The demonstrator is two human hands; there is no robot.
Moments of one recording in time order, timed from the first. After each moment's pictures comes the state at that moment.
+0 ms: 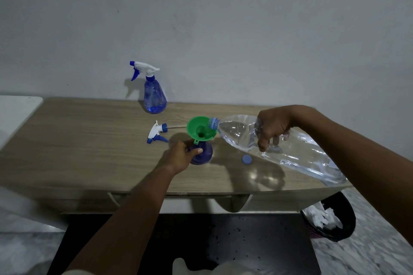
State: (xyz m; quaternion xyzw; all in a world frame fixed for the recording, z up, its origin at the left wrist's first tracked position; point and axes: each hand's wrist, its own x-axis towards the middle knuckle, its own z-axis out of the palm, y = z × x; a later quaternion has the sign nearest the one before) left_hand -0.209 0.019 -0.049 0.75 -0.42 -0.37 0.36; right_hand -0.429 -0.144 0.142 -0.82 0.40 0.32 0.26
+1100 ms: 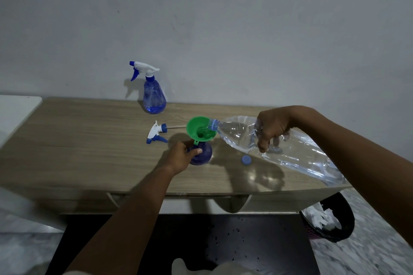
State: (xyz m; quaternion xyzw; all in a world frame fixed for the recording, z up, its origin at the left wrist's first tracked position) left_hand -0.217 0.020 -0.040 0.73 -0.42 -0.38 0.38; right_hand -0.429 -0.143 0.144 -0.82 0.40 0.33 0.25
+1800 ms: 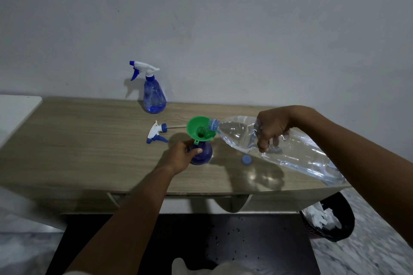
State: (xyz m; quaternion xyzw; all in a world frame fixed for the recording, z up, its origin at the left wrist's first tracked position) left_hand -0.212 0.022 -0.041 0.74 -0.41 -0.38 0.36; right_hand -0.428 -0.143 0.142 -0.82 0.40 0.33 0.24
